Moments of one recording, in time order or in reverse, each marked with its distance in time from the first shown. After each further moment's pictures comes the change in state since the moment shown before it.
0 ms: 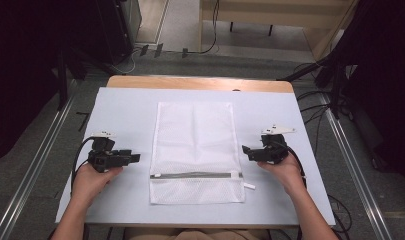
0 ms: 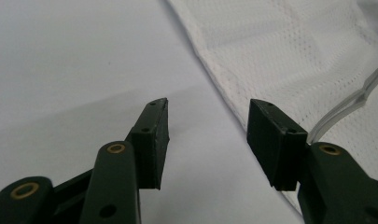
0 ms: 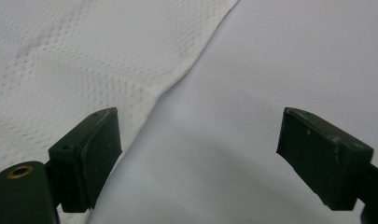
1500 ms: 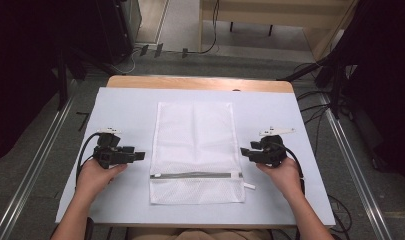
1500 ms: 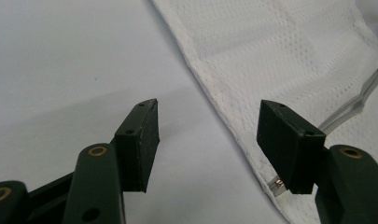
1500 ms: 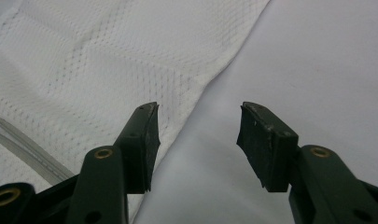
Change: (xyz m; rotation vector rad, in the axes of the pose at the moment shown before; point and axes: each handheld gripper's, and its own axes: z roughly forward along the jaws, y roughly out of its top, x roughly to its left) left arm -0.004 0.012 0.009 0.027 -0.005 -0.004; right arm 0.011 0.002 -0.008 0.052 0.117 0.032
